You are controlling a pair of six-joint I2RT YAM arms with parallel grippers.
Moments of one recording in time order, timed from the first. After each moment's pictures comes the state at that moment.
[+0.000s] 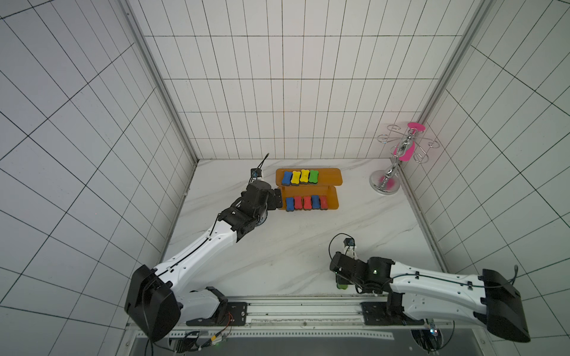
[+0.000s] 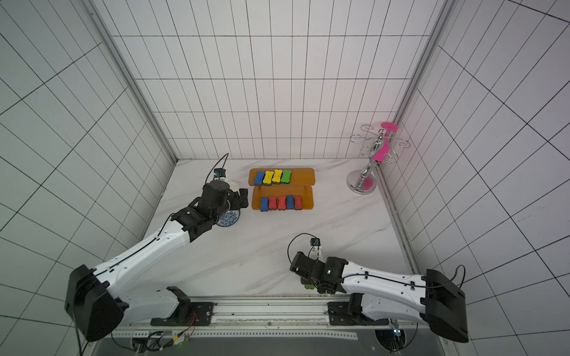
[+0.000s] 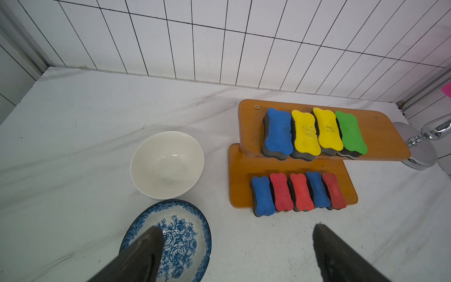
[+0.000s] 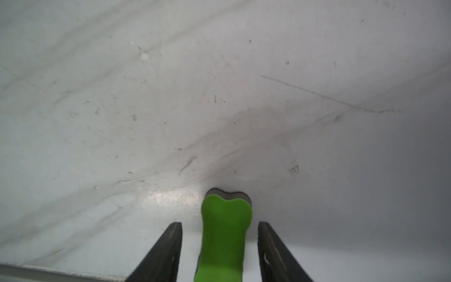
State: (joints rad) left arm -0.58 1.27 1.03 -0.32 -0.34 -0.45; right arm 1.27 1.03 0.58 -0.77 0.34 1.08
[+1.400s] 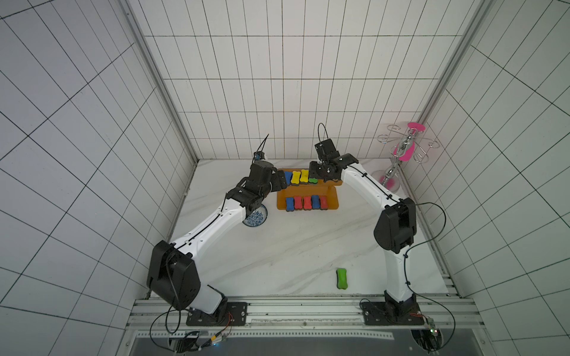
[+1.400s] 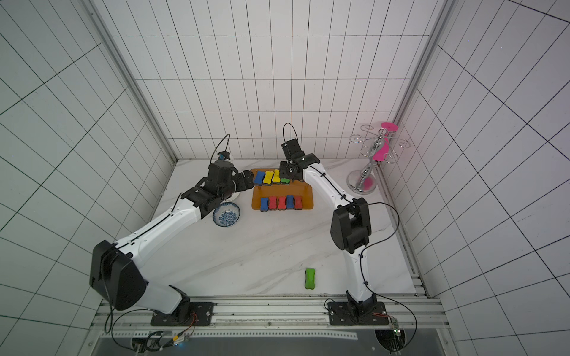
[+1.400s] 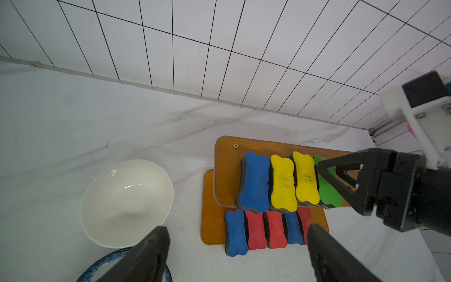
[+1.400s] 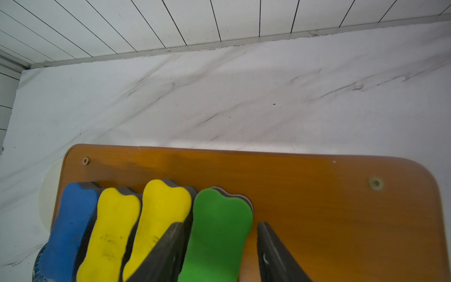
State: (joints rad) left arm -0.50 1.49 1.26 -0.31 -0.21 -0.51; right arm 0.58 2.10 2.02 -0.79 0.08 0.44
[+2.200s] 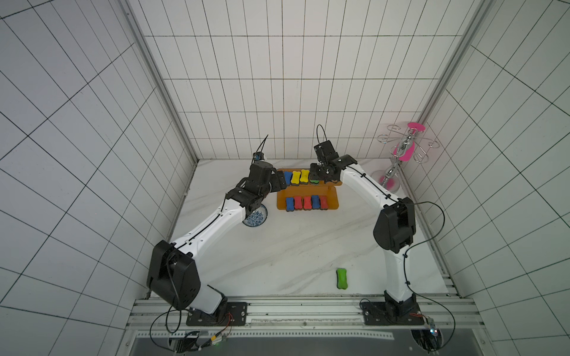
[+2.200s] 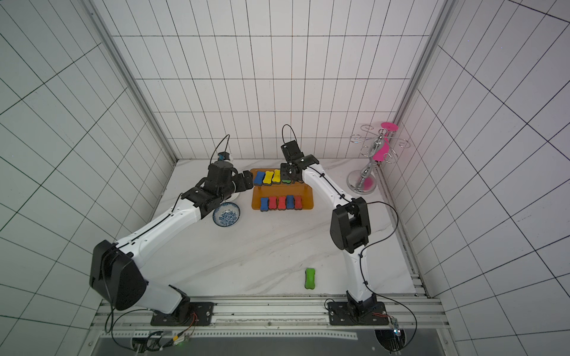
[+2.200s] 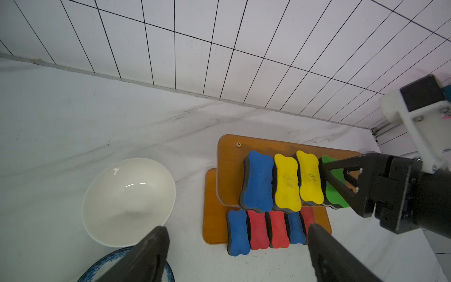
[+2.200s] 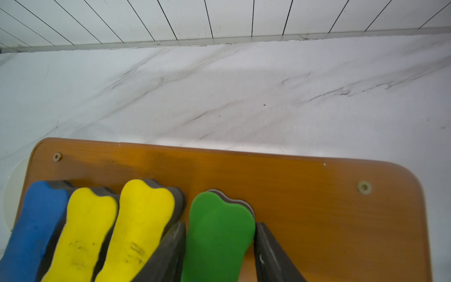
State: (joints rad) left arm -0.49 1.49 1.25 -0.31 -0.21 -0.51; right arm 0.58 2.11 2.01 -0.79 0.13 0.38
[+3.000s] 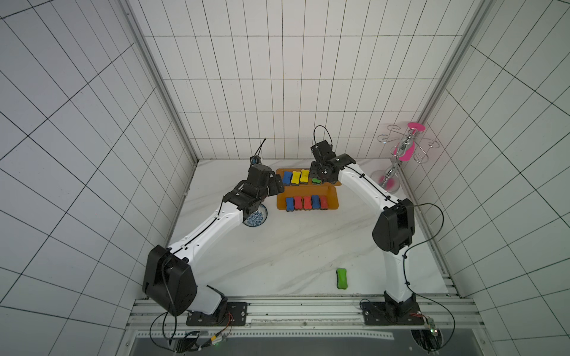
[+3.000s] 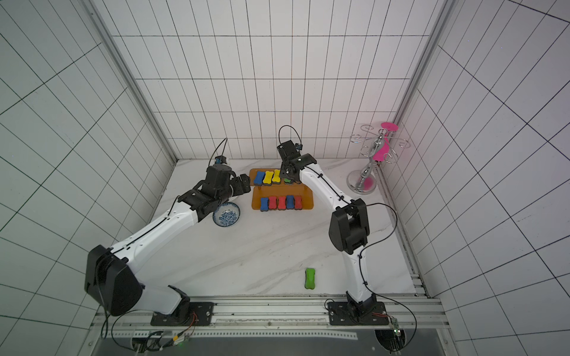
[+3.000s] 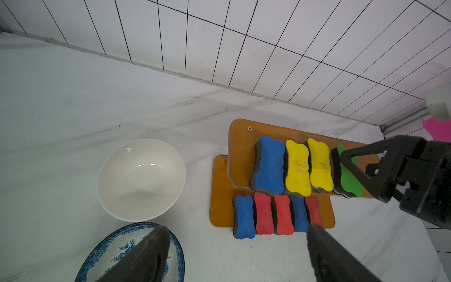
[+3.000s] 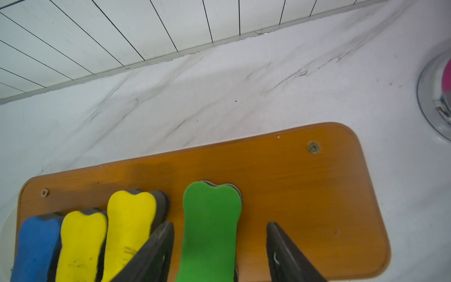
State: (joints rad) left arm -0.49 1.44 1.22 -0.37 -0.22 -0.55; right arm 0.62 2.11 2.05 -0.88 0.28 0.62
